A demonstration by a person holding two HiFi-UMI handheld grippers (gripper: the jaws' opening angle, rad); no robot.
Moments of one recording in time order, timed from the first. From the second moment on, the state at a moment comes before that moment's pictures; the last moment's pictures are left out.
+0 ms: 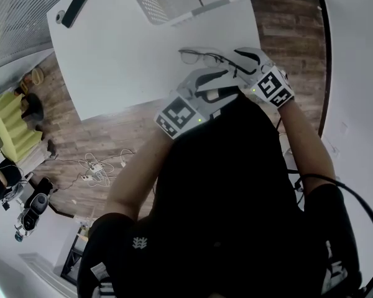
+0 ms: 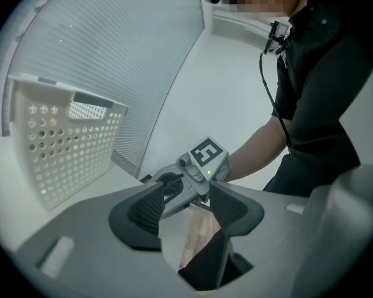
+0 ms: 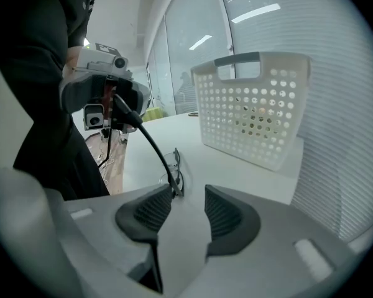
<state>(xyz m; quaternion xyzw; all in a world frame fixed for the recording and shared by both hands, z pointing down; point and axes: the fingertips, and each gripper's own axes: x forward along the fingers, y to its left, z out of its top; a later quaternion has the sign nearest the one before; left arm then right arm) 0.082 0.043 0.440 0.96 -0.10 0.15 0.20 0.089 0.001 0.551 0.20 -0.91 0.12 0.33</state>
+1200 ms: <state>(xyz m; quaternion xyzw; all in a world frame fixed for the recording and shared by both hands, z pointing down) 0.014 -0.041 0.591 0.88 -0.17 0.42 0.14 0.115 0.007 0.581 0.32 -0.85 0.22 0.34</state>
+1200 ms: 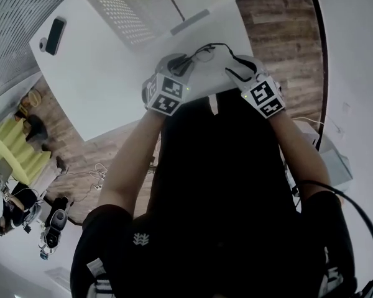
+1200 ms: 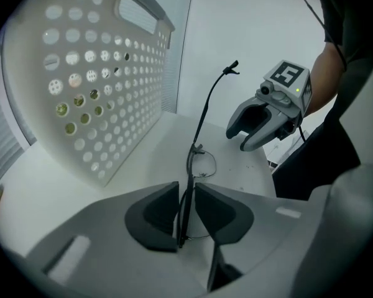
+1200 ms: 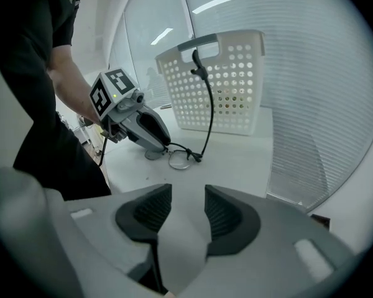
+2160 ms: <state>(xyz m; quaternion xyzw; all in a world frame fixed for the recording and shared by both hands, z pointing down) 0.023 -0.012 0.546 0.92 -0.14 0.35 0.07 0.078 -0.025 0.522 0.36 -0.87 0.26 0.22</state>
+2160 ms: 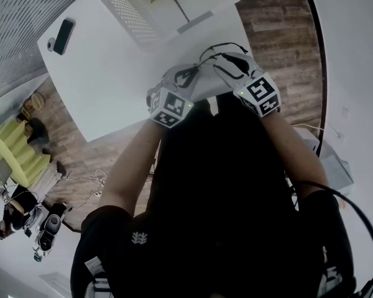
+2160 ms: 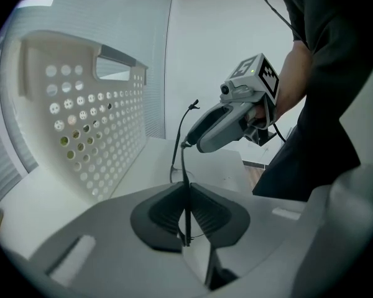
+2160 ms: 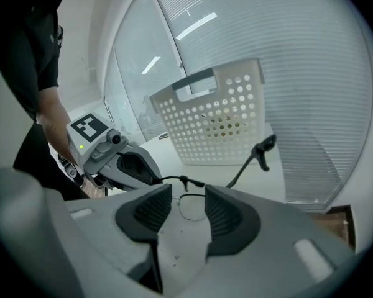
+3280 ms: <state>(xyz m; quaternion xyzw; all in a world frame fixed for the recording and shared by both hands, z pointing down) 0.000 -0.002 0.534 0.92 -0.17 0.34 0.06 0.041 -0.021 0.486 0.30 -0.90 0.28 0.16</state>
